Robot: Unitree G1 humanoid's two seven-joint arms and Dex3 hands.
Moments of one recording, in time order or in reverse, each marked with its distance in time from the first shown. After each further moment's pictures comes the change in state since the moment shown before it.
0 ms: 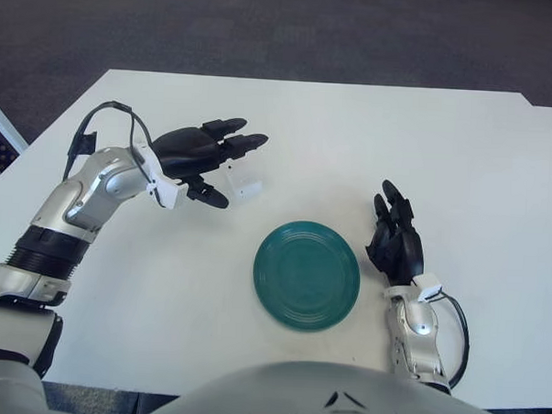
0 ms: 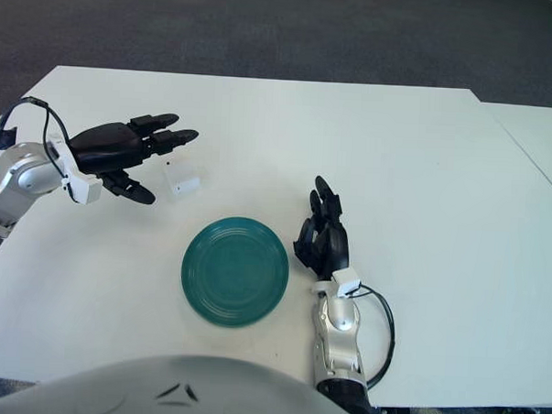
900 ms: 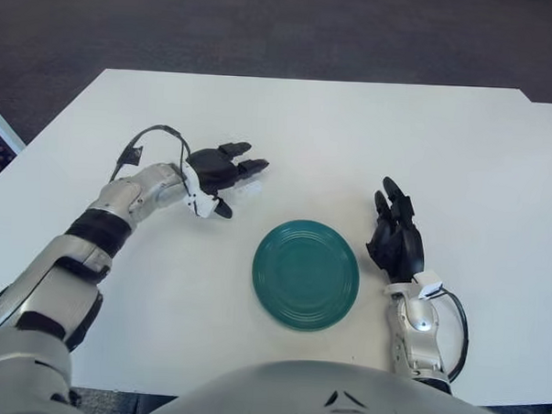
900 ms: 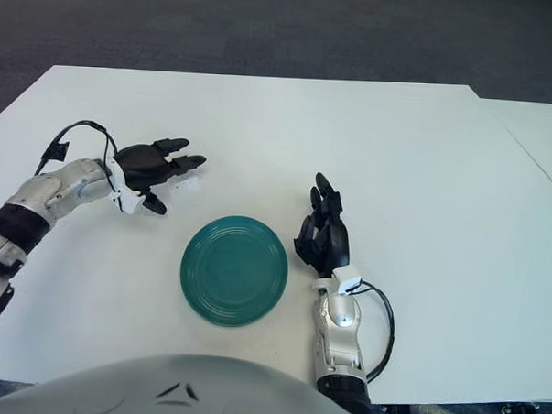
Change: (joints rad) left arm -0.218 -0.117 -0.341 0.552 0.473 -0.069 0.406; right arm -0.013 -0.001 -0.007 0.006 0.005 -0.004 0.011
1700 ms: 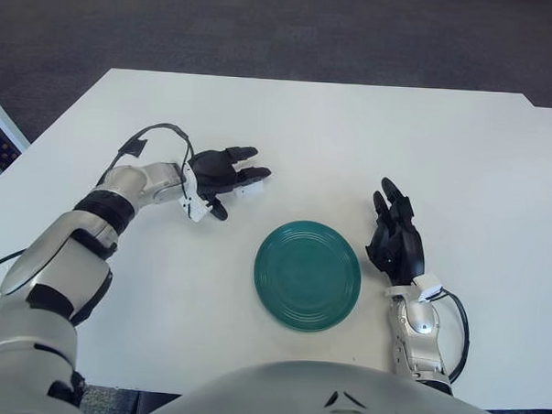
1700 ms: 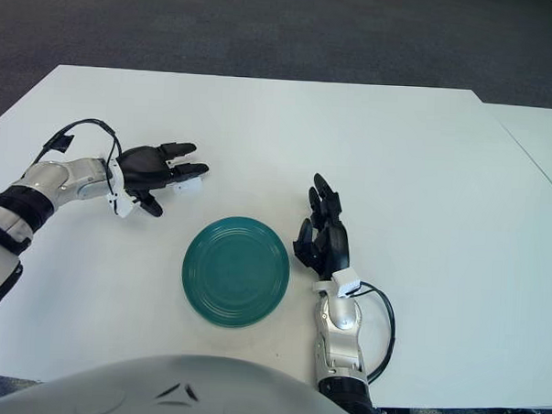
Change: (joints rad) left arm -0.157 -0.024 -0.149 0.245 0.134 -0.133 0.246; right arm 0.007 -0.006 -0.002 0.005 -0.019 -0.036 0.005
